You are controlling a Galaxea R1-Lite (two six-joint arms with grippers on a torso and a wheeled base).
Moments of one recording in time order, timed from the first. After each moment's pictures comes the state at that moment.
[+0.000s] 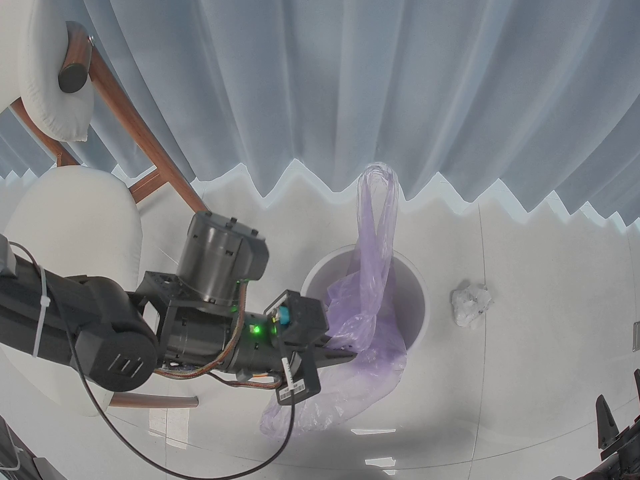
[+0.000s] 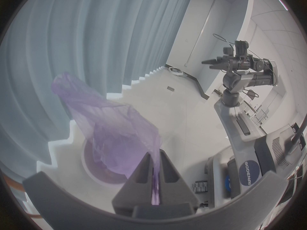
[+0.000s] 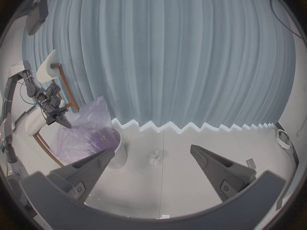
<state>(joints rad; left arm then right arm) -0.72 1.77 -0.93 -0.24 -0.39 0.59 0.00 0.02 -0.02 0.00 0.02 -0.01</state>
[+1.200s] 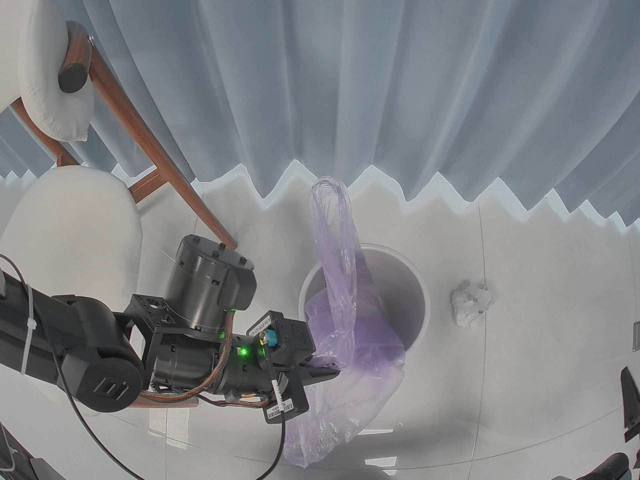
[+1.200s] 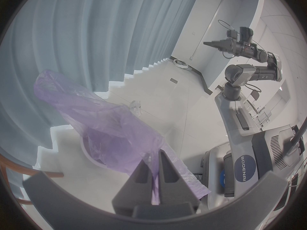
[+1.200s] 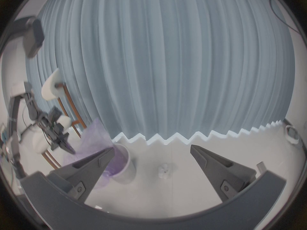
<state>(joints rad) -0.74 1.72 -0.82 -0.26 -0.30 0.54 0.02 0.11 -0.10 -0.11 0.06 0.07</state>
